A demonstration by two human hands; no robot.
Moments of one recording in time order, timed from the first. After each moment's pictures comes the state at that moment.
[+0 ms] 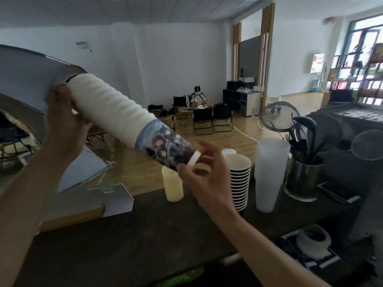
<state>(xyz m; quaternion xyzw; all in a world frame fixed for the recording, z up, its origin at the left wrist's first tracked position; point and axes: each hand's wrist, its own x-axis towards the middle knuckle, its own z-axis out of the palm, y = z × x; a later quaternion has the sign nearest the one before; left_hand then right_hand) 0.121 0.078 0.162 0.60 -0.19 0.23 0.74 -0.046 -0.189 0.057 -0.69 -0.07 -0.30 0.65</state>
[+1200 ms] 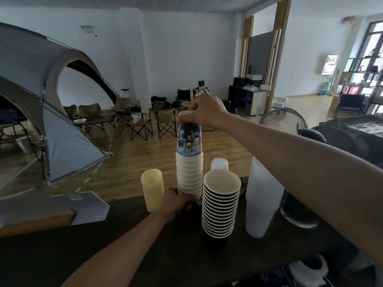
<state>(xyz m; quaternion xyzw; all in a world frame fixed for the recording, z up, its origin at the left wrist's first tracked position) 0.149 -0.165 -0.063 0.80 0.00 -0.16 0.57 0.178 -0.314 0.168 -0.95 -0.06 -0.21 0.21</state>
